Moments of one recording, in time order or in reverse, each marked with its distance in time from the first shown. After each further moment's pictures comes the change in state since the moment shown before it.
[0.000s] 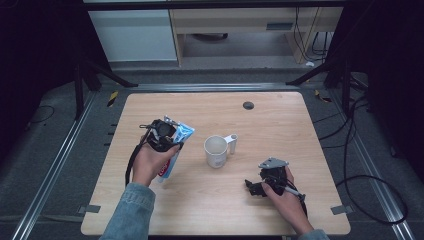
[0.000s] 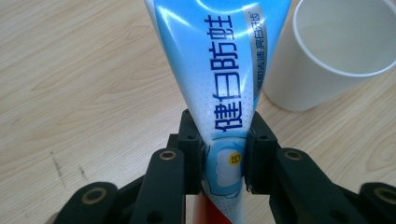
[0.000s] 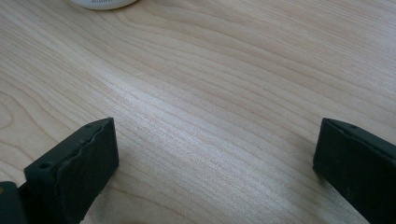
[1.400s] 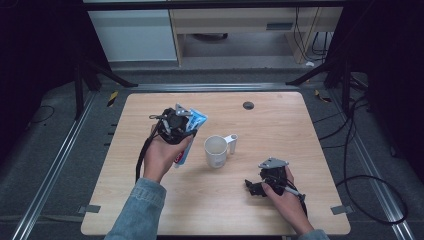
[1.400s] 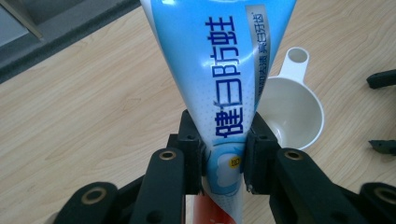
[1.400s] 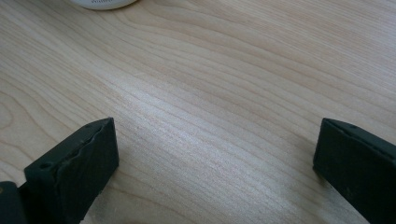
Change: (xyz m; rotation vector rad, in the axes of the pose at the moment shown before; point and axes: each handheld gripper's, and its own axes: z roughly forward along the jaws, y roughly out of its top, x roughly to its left) left arm -0.035 0.040 -0.025 -0.144 0.029 0.084; right arm 0.000 0.000 0.000 -0.001 -0.001 -0.002
